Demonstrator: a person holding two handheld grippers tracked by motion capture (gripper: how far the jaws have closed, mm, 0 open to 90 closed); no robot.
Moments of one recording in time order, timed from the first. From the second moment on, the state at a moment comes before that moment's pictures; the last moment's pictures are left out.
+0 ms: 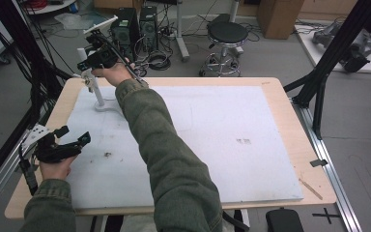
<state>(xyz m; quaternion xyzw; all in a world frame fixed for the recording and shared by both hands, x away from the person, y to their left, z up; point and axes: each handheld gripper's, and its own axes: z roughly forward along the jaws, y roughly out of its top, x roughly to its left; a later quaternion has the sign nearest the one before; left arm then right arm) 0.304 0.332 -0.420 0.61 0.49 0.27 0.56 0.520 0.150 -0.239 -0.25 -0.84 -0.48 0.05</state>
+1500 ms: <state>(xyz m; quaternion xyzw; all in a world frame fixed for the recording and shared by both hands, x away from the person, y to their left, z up) 0.304 0.330 -0.422 0.61 0.49 0.26 0.56 0.541 0.163 -0.253 -0.30 -0.82 -0.49 0.02</state>
